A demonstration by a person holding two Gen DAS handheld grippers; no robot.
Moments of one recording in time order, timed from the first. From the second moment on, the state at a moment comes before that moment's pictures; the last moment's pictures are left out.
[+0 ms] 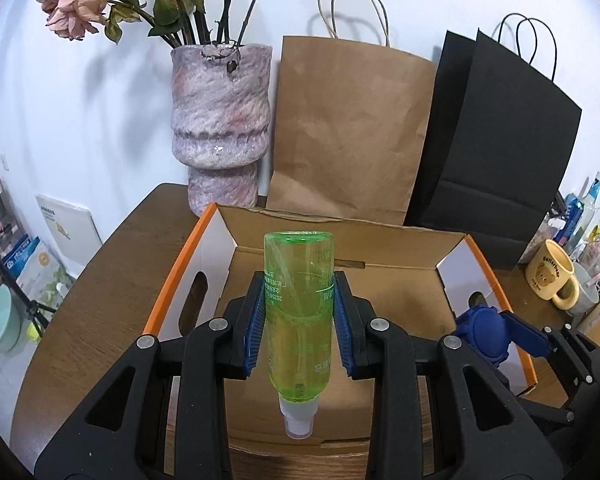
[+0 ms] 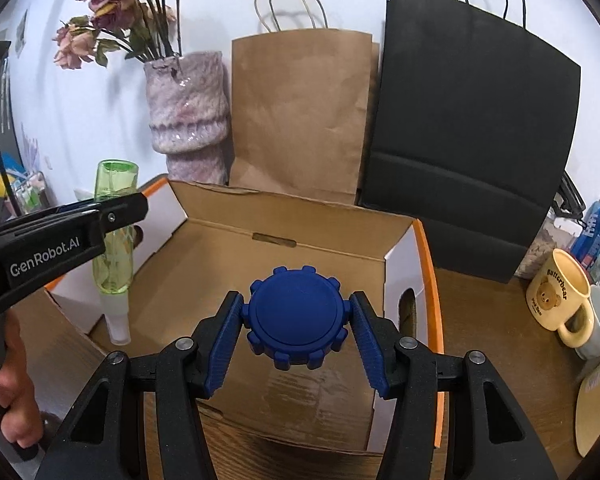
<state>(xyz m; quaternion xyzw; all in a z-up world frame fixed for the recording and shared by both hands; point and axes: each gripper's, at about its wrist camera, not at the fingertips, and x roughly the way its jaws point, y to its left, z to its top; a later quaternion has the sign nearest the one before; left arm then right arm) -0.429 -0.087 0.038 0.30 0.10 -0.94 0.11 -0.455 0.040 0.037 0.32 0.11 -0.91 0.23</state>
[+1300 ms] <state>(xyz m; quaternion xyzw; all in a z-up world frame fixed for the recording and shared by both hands) -0.356 -0.077 0.068 0.25 0.08 -0.96 0.11 -0.403 0.070 0.060 0.31 0.11 -0.92 0.22</state>
